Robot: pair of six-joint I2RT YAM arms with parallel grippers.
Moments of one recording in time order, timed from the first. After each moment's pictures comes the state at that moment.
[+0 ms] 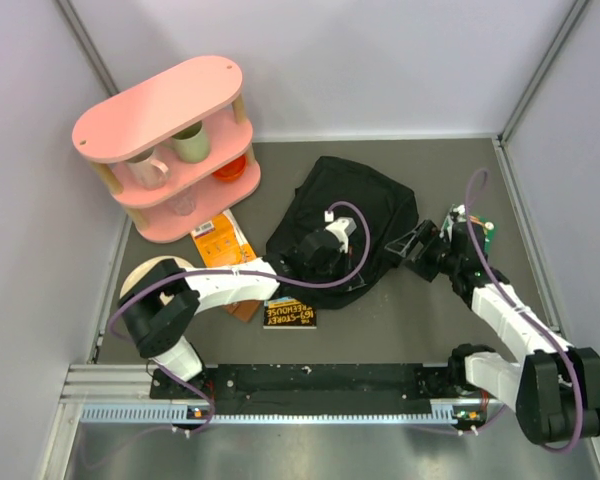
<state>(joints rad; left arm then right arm) -0.97 1.63 0.95 0.09 0.14 -0.71 0.11 1.06 0.50 -0.04 -0.37 0.85</state>
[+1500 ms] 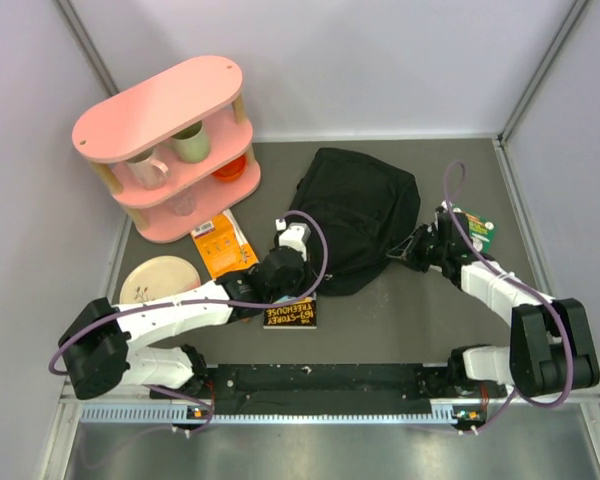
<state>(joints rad) -0.97 1.25 0.73 -0.10 -0.21 -0.68 0.16 1.27 0.56 -0.04 -0.32 0.81</state>
